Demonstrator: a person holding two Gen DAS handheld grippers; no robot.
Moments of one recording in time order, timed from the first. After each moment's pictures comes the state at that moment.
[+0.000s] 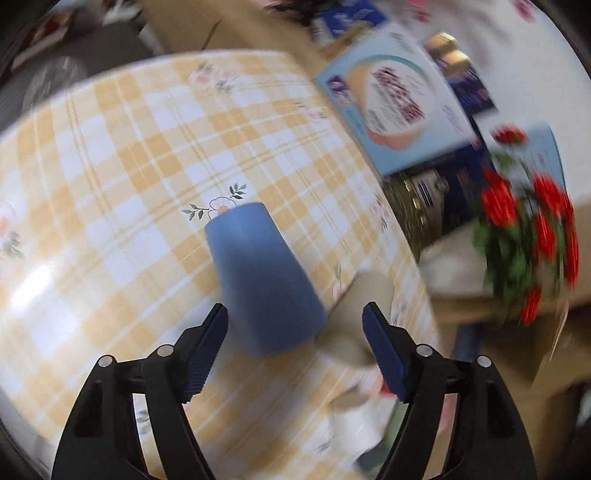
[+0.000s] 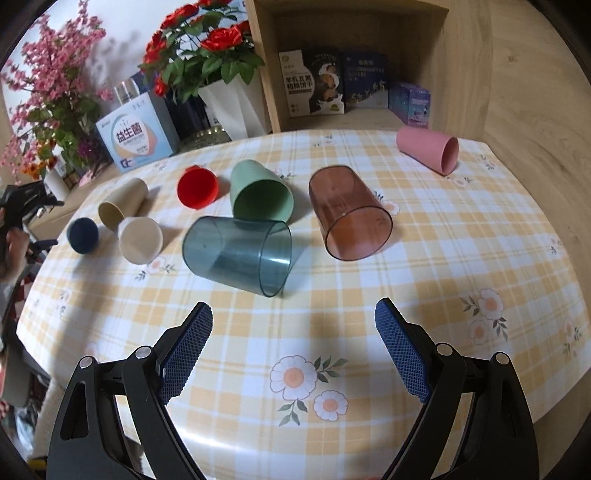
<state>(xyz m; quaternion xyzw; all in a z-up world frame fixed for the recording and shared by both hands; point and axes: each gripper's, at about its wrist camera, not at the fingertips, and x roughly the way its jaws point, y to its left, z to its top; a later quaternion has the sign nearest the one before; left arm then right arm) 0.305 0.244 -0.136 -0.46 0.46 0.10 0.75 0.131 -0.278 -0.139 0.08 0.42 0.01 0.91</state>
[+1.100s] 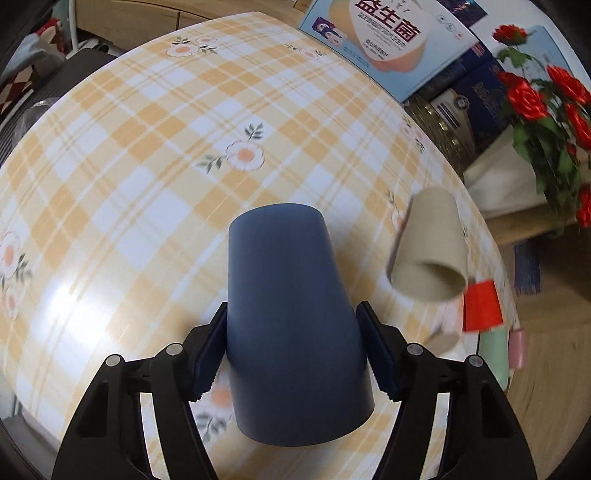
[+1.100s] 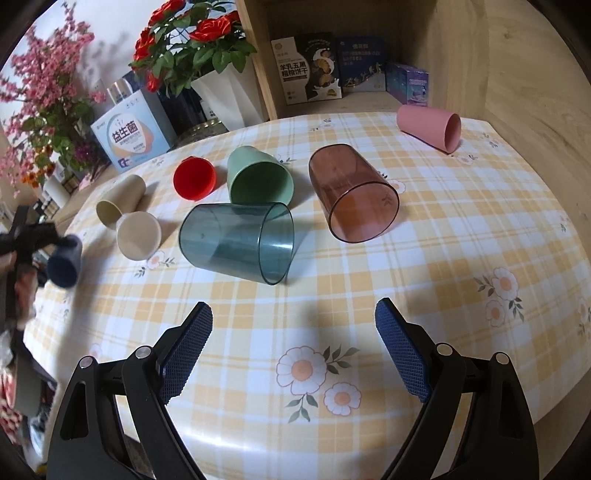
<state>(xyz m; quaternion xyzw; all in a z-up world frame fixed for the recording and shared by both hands) 0.283 0.209 -0.164 -0.30 0.55 0.07 0.78 0.132 -0.278 -0.150 0.11 0.43 0.02 0.90</state>
